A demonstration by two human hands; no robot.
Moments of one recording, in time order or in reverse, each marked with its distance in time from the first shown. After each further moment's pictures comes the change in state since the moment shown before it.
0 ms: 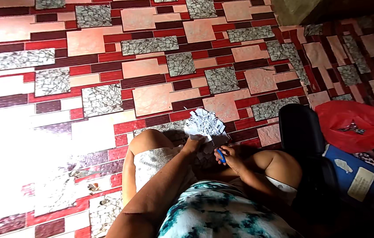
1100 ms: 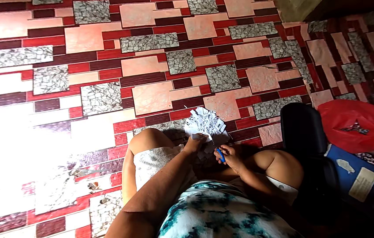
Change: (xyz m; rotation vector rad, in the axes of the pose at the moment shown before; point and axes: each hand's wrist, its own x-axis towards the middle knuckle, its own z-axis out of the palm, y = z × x) left_hand 0.001 0.000 0.001 0.088 -0.024 0.012; right_hand 0.003 0.000 0.002 -0.015 -0.001 -0.013
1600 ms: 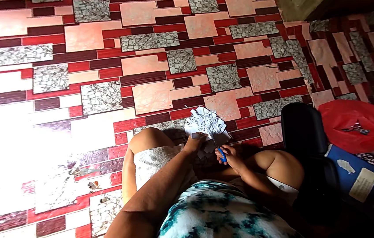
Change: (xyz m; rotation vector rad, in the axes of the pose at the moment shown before) left_hand -0.001 0.001 0.000 -0.026 0.015 0.037; right_hand -0.002 0.000 -0.001 0.000 0.011 0.015
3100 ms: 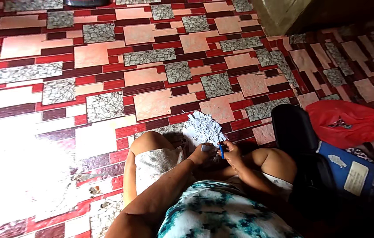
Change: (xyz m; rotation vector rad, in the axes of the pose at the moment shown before) left_hand -0.031 -0.010 0.018 0.443 -0.390 0.213; right_hand -0.003 0.004 -0.004 -0.040 0.244 -0.249
